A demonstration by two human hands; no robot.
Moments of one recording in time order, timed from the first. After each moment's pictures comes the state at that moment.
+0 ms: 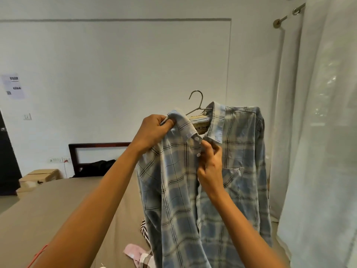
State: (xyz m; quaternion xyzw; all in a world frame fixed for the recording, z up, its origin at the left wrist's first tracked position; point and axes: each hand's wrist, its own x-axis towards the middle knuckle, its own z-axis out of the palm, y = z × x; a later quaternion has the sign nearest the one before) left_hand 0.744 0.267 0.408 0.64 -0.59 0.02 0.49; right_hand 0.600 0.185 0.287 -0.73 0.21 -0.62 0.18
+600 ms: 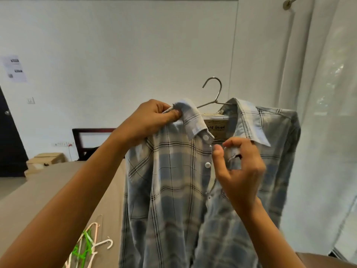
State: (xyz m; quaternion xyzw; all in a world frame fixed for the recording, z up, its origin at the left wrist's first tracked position) left_hand 0.708 0.351 0.408 0.63 -0.64 -0.06 0.44; right_hand 0.523 0.280 0.298 -0.65 0.17 -0.74 -0.01
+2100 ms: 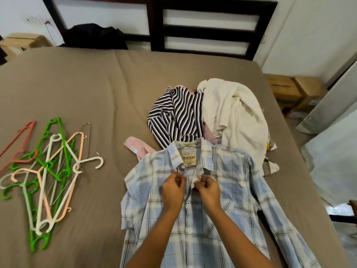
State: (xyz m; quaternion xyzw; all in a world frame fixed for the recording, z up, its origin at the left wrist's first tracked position) left_hand 0.796 0.167 -0.262 0.84 -0.23 -0.20 0.46; right_hand 0.705 0.106 -0.251 -0.57 0.57 -0.22 0.55
